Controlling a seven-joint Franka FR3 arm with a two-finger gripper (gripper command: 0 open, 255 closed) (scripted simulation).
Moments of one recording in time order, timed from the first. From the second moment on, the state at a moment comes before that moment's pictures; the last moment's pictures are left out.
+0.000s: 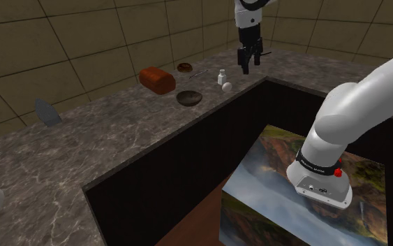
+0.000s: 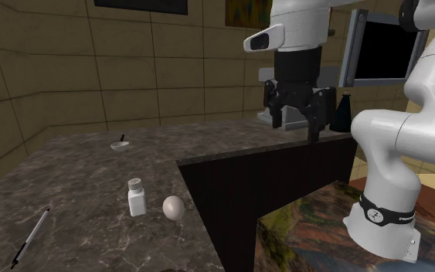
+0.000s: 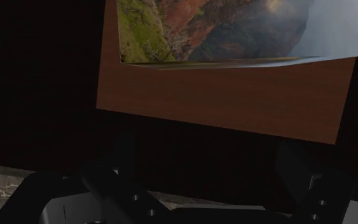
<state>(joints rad) -0.06 -0.56 -0.11 -2.35 -0.14 1.62 -0.06</state>
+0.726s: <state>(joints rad) -0.09 -0.13 -0.23 -2.09 -0.12 1.78 -0.18</state>
